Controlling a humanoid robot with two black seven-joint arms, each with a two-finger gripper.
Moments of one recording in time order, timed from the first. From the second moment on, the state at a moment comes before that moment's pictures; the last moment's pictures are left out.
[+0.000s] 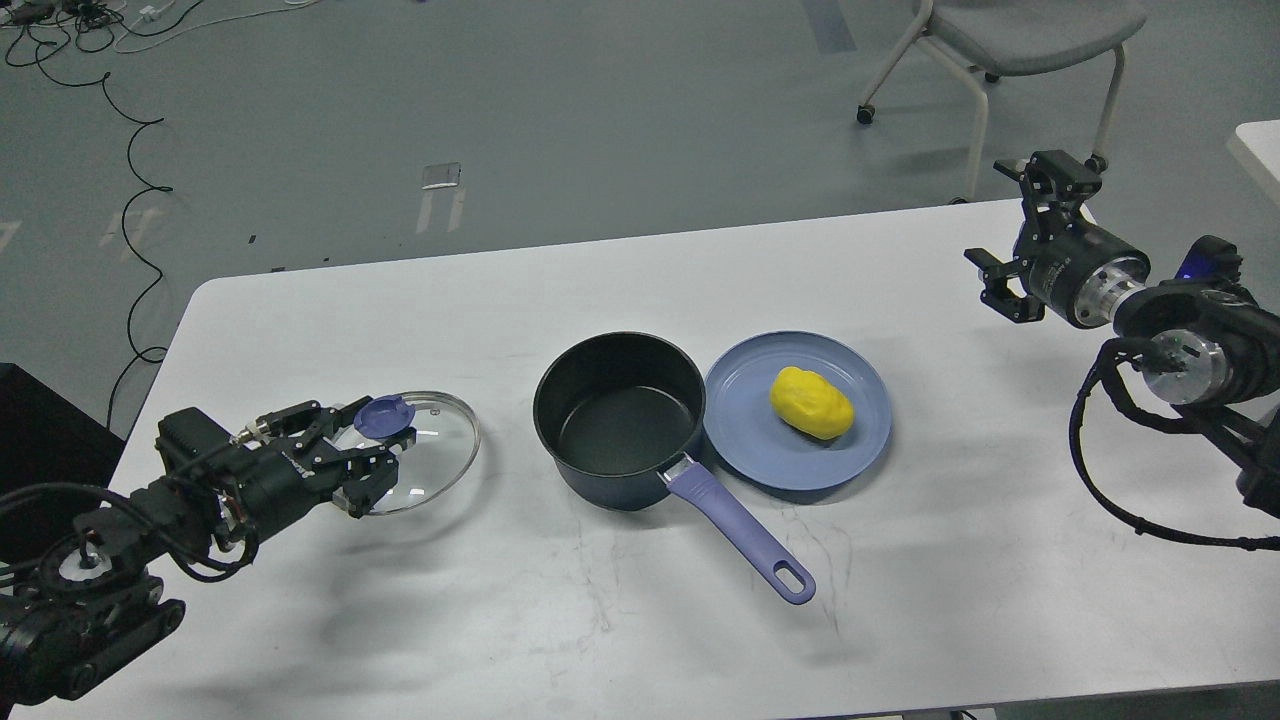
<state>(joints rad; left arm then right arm) -0.68 0.72 -0.05 -0.87 1.74 0.49 -0.49 0.66 -0.51 0.66 0.87 -0.20 0.11 0.14</state>
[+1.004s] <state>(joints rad) -0.71 0.71 -0.06 -0.81 1.45 0.49 -0.49 0.70 -0.52 0.64 0.87 -0.20 0.12 0.14</state>
